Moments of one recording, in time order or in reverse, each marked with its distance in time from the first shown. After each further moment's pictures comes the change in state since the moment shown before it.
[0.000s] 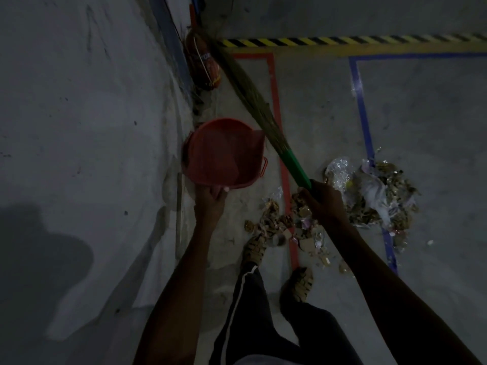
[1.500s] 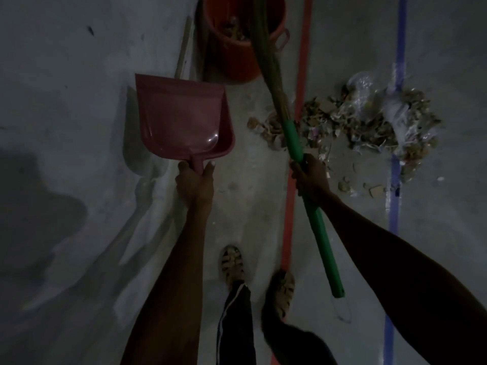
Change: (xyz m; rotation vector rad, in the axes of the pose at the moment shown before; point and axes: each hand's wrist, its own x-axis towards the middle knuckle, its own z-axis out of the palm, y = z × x) left_hand -0.373 -0.339 0.092 -0.088 0.412 -0.258; right_hand -0.387 0.190 0.174 0.120 -0.219 0.178
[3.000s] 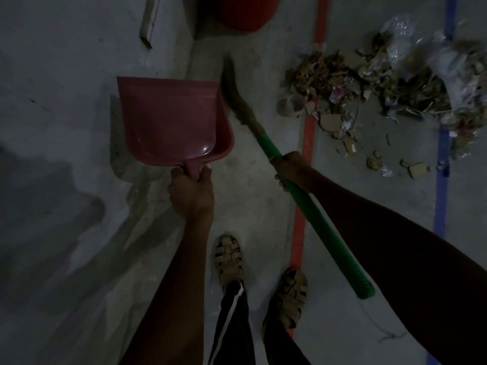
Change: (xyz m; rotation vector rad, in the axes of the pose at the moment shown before) left_hand -0.028 -0.161 0.126 0.062 0.149 -0.036; right_hand 0.056 0.151 0.147 0.166 -0.299 0.389
